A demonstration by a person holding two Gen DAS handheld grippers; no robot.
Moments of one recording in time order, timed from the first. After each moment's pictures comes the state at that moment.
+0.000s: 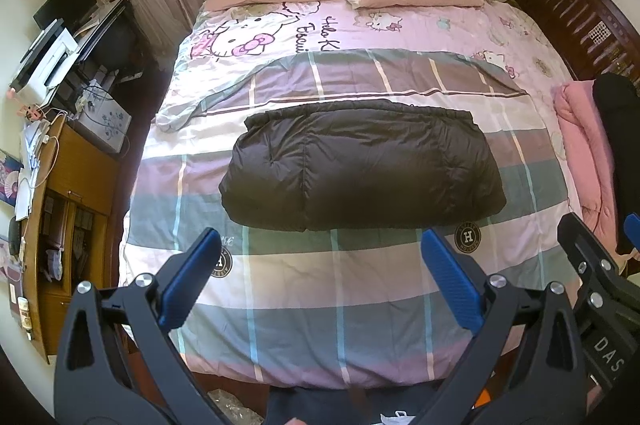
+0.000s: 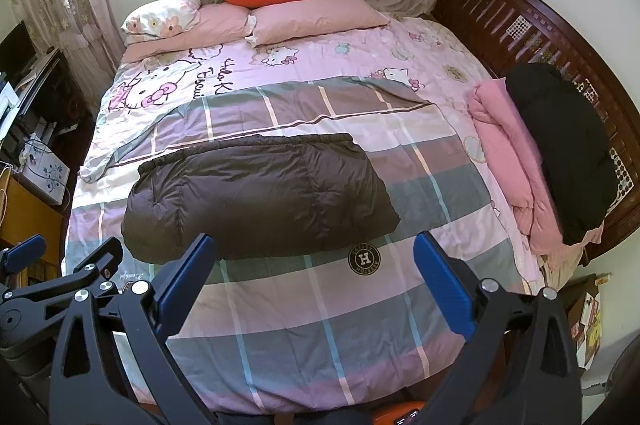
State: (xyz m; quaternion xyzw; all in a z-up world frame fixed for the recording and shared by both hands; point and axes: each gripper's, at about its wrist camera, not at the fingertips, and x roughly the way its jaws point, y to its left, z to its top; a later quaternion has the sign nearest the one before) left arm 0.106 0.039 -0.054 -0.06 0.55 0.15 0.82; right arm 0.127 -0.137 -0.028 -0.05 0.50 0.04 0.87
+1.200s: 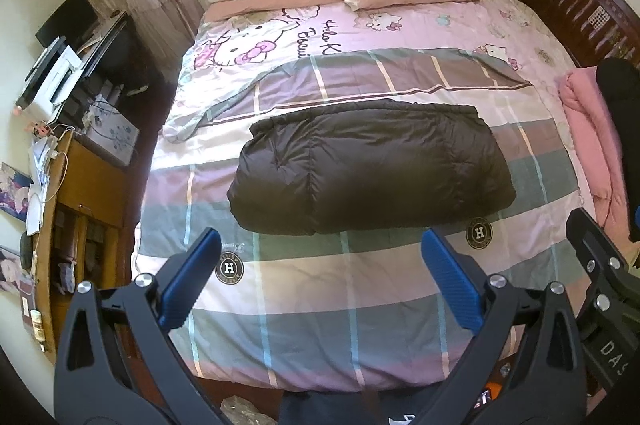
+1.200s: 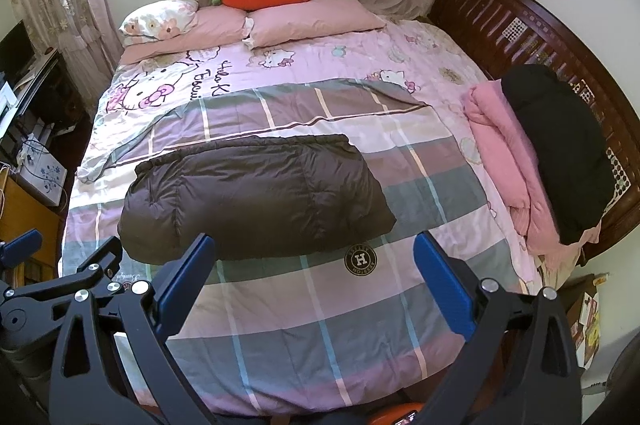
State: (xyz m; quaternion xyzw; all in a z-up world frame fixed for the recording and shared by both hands) left arm 0.103 0.033 -0.057 -0.03 0.54 0.15 0.82; right arm 0.119 -0.133 -0.026 -0.05 0.49 0.03 0.87
